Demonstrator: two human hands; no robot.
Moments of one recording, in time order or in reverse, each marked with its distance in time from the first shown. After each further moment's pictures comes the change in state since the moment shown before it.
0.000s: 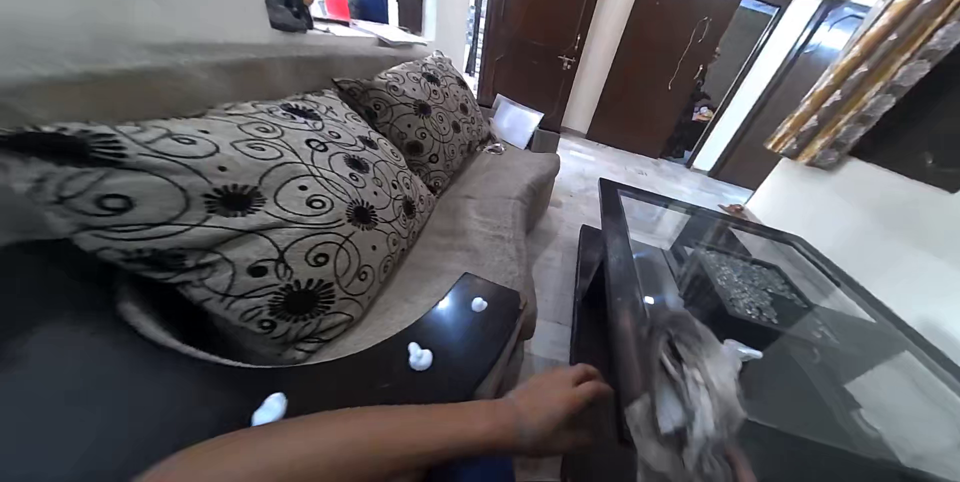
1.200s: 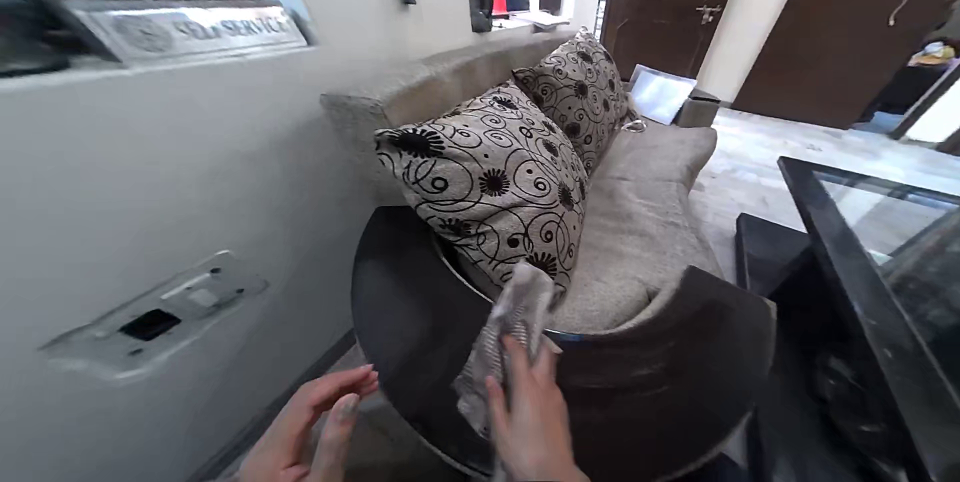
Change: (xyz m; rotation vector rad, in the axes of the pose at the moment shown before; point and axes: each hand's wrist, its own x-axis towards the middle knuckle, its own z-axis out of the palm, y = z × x) left_hand -0.465 -0.026 -0.044 0.252 1.410 -0.481; right_hand -0.109 -0.048 0.440 -0.550 -0.878 0.083
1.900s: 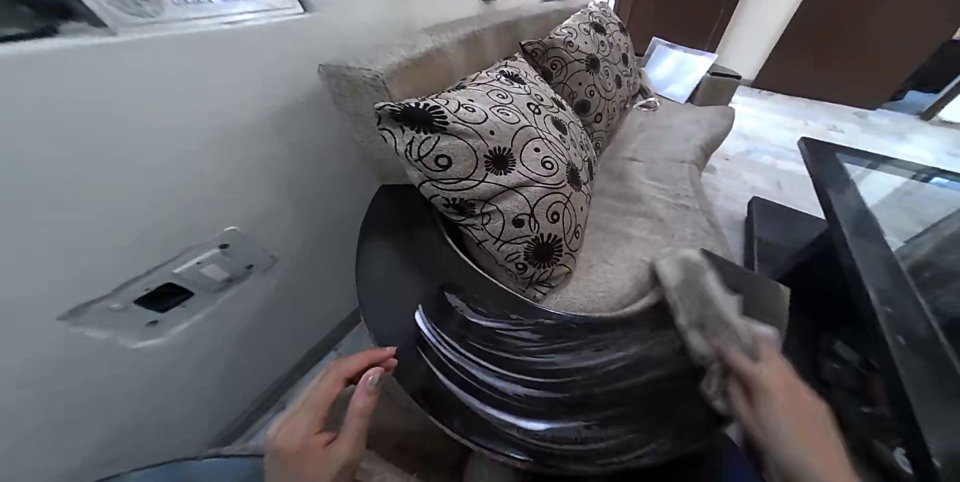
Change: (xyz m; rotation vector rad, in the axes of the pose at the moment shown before) left_hand -0.004 0.000 0.005 0.164 -0.055 0.006; right_hand -0.034 0.170 -0.154 -0.605 0.422 -0.138
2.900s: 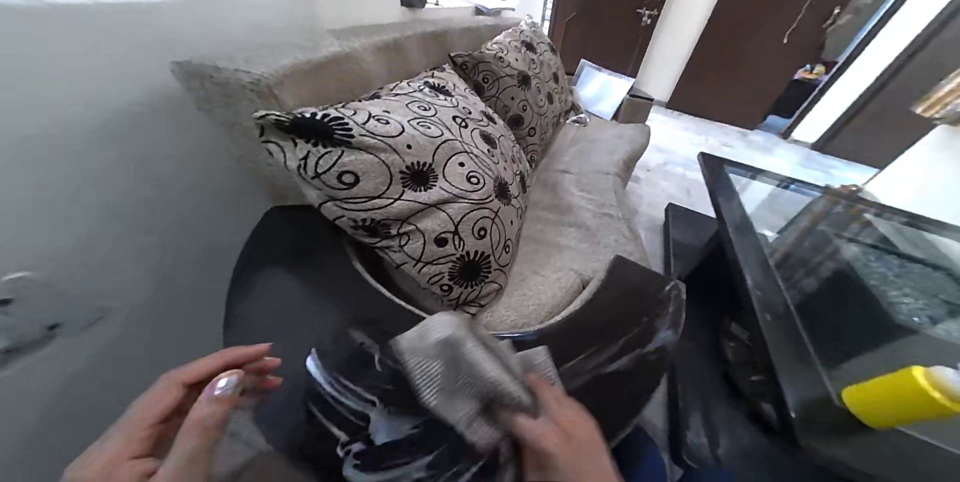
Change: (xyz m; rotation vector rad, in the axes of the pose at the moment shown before) left_hand 0.046 0.007 0.005 -0.321 -0.068 -0.162; right_hand -0.022 -0.109 0.035 0.345 0.034 -0.339
